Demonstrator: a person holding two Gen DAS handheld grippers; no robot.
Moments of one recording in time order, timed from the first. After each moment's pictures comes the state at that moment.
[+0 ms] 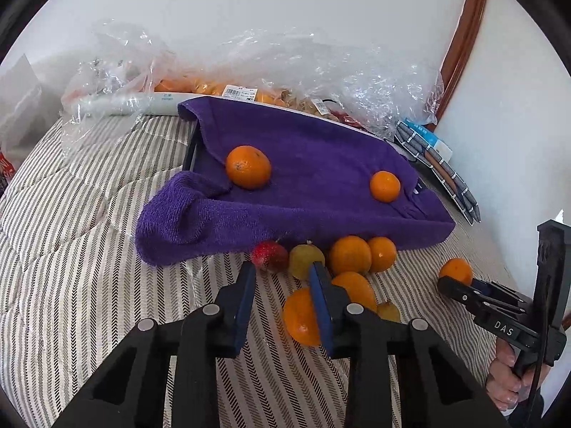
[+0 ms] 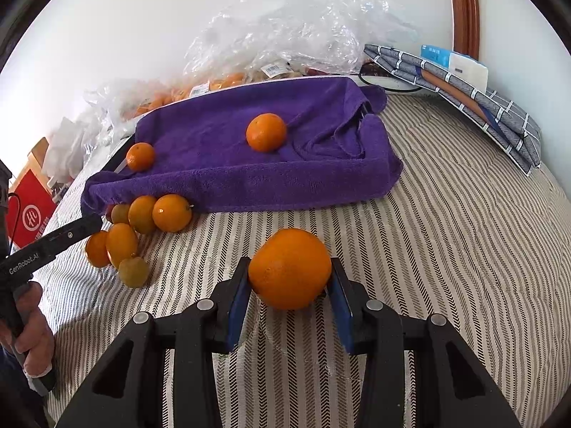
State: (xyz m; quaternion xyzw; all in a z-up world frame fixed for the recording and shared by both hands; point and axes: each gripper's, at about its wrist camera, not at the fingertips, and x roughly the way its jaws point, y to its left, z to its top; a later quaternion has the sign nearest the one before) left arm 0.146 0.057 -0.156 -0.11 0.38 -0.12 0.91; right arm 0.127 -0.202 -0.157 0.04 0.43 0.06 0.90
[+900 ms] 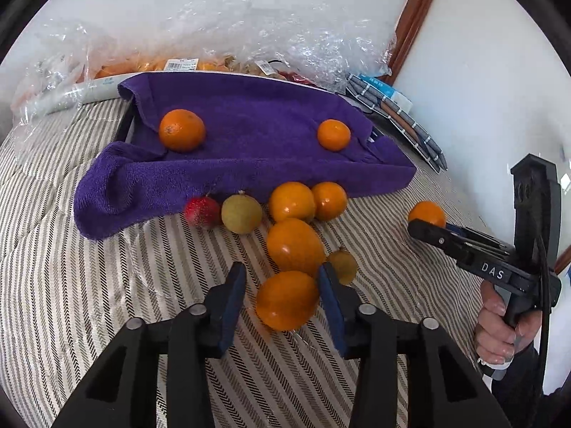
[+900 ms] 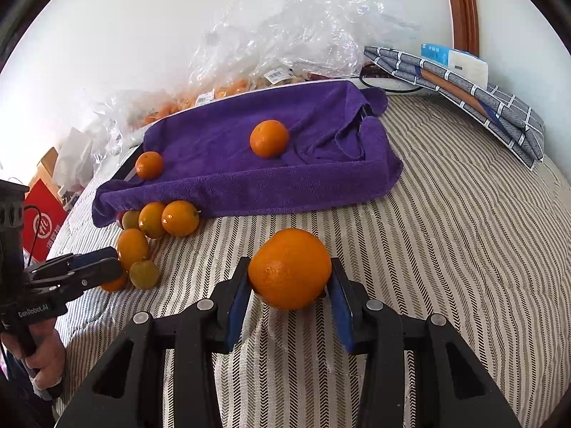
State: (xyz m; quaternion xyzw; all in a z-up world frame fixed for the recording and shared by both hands) left arm 0.131 0.024 -0.164 -0.06 0.43 -0.22 0.87; right arm 0.122 -0.210 -0.153 0.07 0.42 0.08 0.90
